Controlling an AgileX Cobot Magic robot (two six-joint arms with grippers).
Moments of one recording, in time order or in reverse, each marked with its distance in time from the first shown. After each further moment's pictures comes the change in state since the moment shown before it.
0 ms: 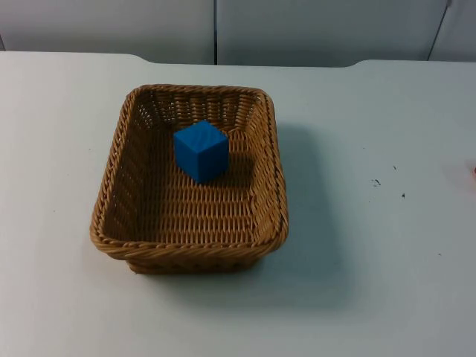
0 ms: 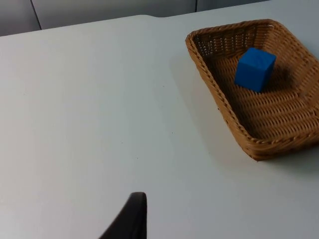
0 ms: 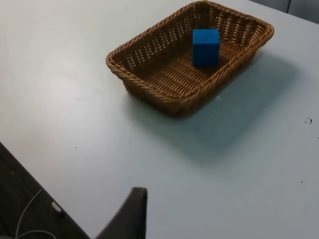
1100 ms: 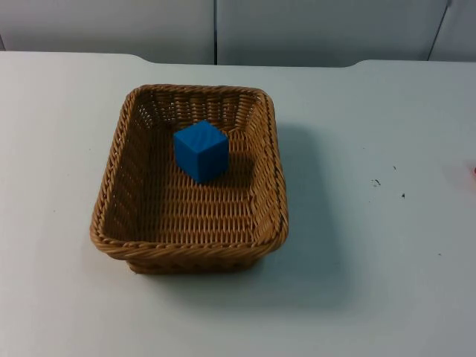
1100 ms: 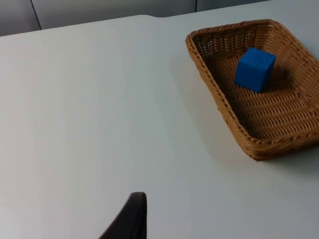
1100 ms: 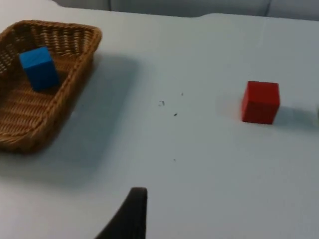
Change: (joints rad) right arm -0.581 0.000 0.000 -0.004 -0.002 0.002; left arm 0.000 0.000 0.000 0.000 0.000 0.000
